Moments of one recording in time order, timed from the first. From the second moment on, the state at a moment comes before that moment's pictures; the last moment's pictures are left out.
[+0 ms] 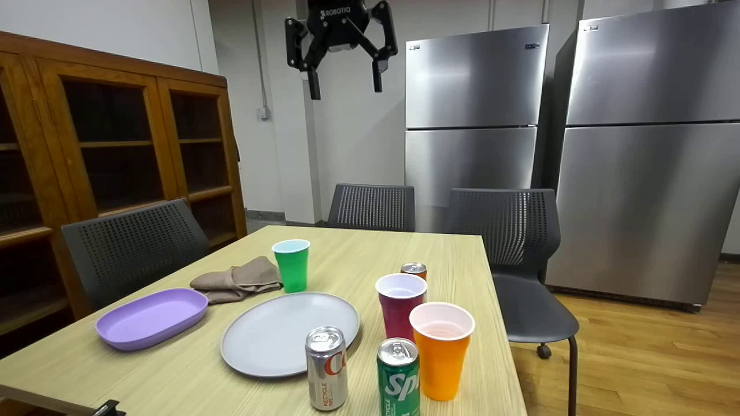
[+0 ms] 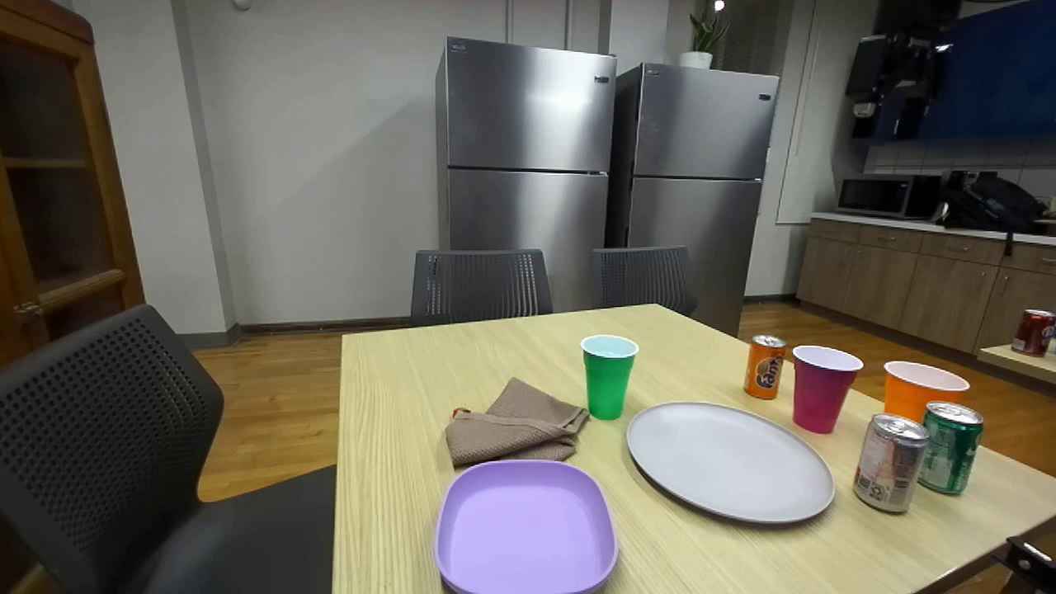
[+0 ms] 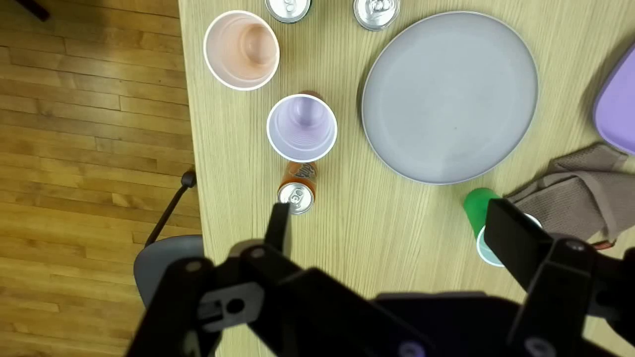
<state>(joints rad) -0.09 -0.34 -0.23 -2.17 -0.14 1.91 -0.36</state>
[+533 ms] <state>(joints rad) -0.08 -0.31 -0.22 -2.18 -0.13 1.96 -0.35</state>
